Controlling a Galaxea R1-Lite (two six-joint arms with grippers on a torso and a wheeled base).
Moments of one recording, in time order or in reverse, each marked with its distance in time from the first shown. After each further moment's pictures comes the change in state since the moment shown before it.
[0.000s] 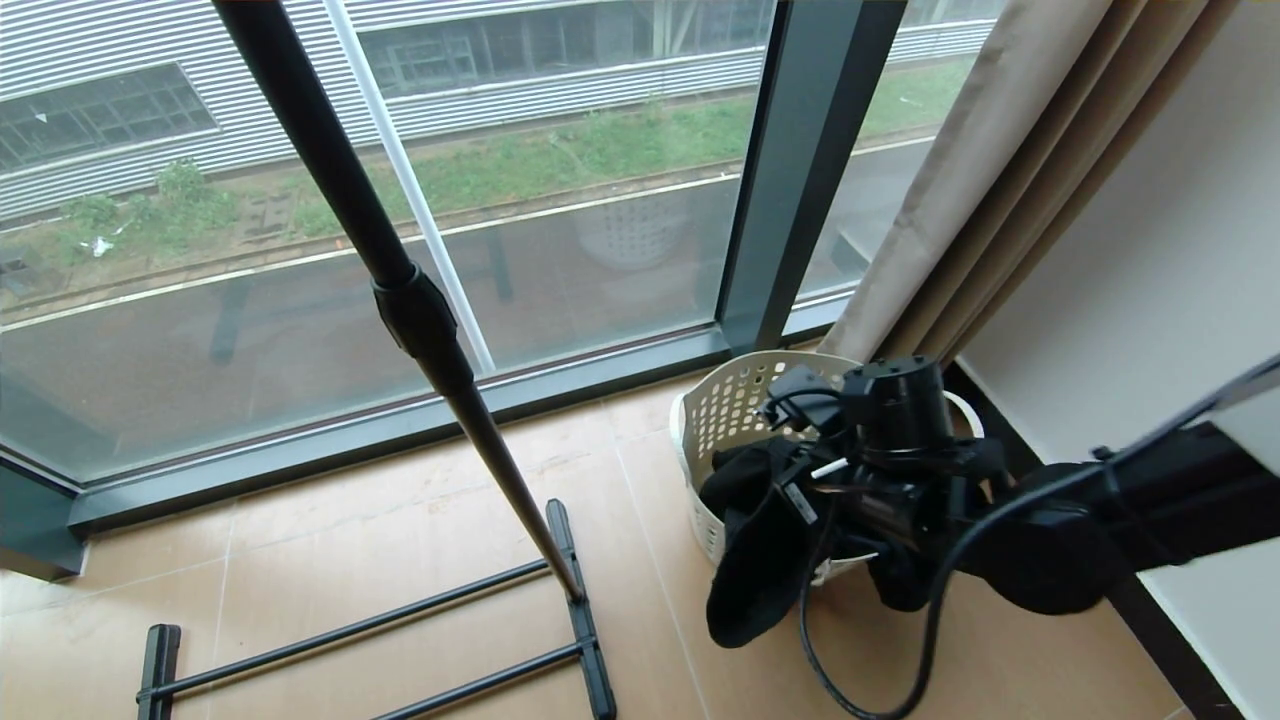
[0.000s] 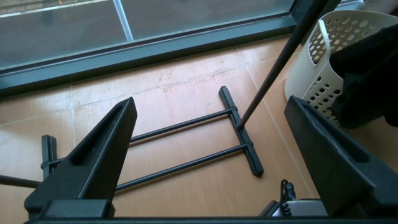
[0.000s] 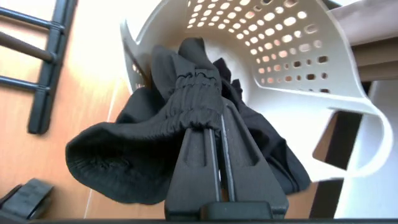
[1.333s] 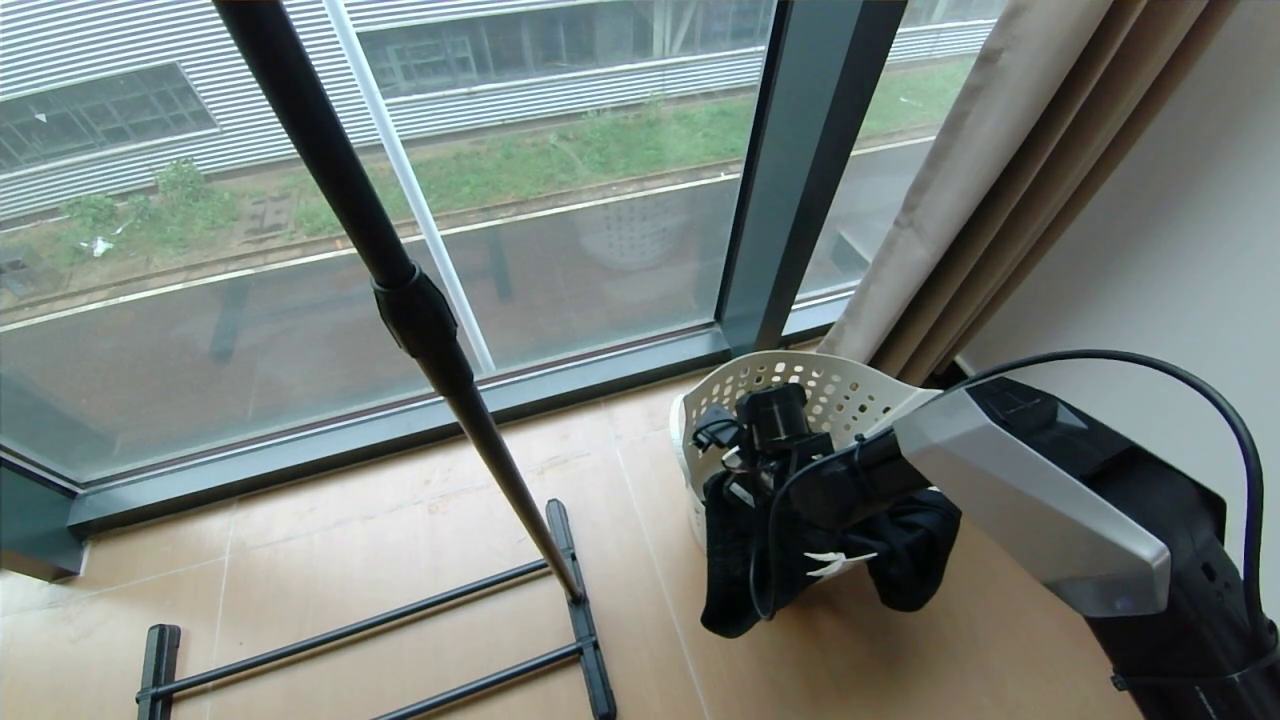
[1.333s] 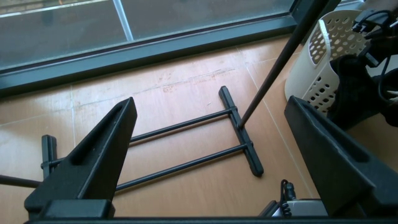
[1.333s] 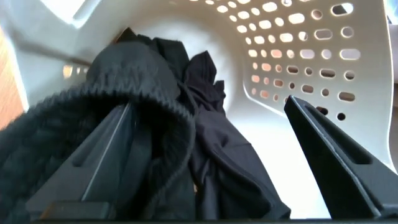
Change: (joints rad) left arm 0.000 0.000 0.000 0.000 0.000 0.000; right arm -0.114 0.623 -0.700 0.200 -0.023 -0.286
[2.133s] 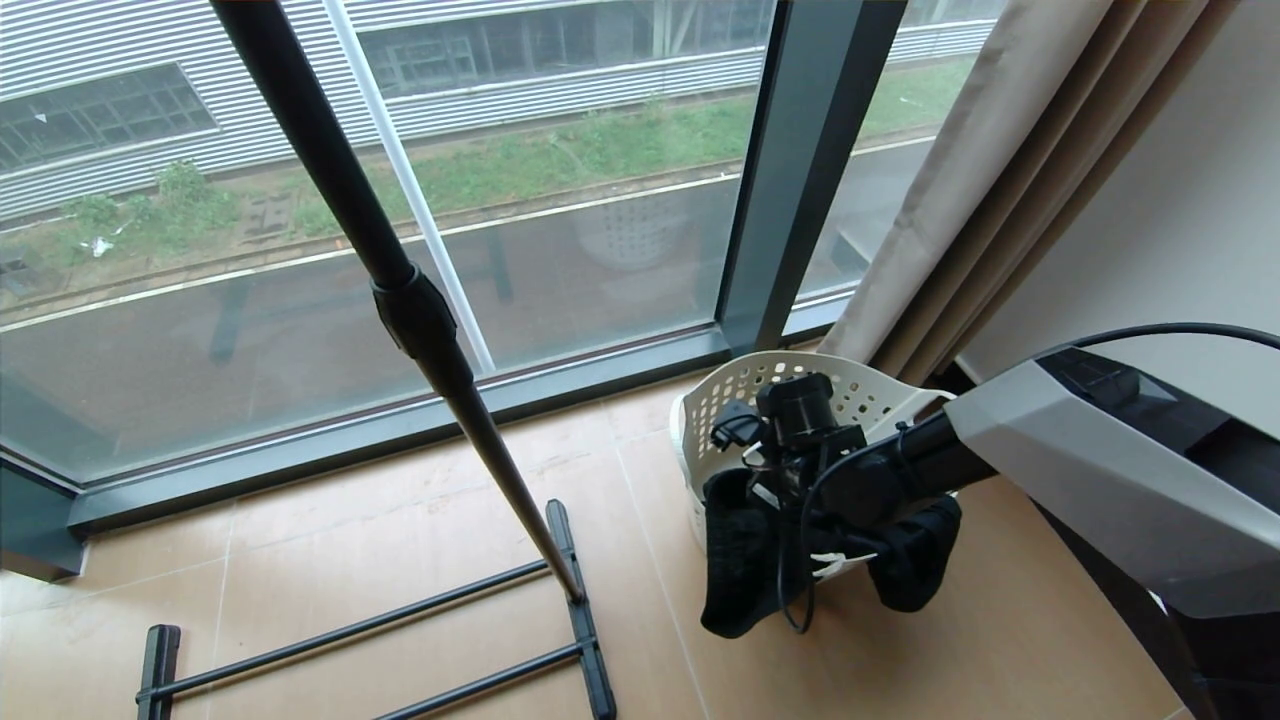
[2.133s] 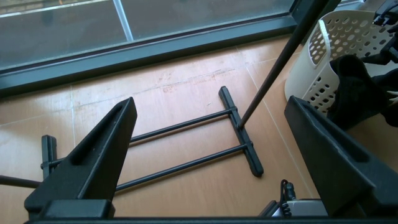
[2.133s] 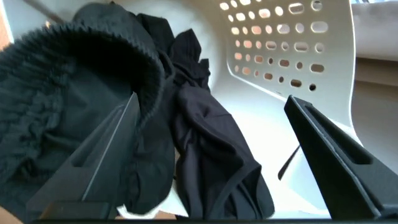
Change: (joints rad) left arm 0.000 0.000 0.000 0.000 0.000 0.000; right arm 0.005 -0.158 0.185 0.008 -0.053 -0.010
